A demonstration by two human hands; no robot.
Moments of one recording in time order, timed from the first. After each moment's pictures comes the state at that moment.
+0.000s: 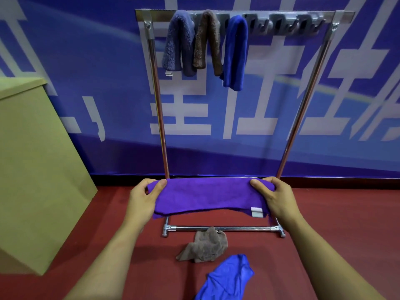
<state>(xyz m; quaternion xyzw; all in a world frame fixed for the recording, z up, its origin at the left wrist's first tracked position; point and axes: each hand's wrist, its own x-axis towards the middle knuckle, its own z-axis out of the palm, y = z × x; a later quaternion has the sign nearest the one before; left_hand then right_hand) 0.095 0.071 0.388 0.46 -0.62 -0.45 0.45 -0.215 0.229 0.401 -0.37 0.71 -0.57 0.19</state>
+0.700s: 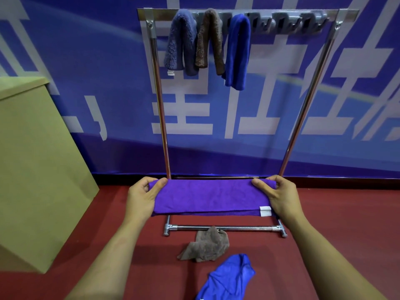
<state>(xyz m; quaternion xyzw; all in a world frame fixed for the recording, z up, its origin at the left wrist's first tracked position) 0.097 0.066 0.391 0.45 -0.58 -0.48 0.47 -0.216 0.227 0.403 -0.35 0.72 -0.57 0.18</state>
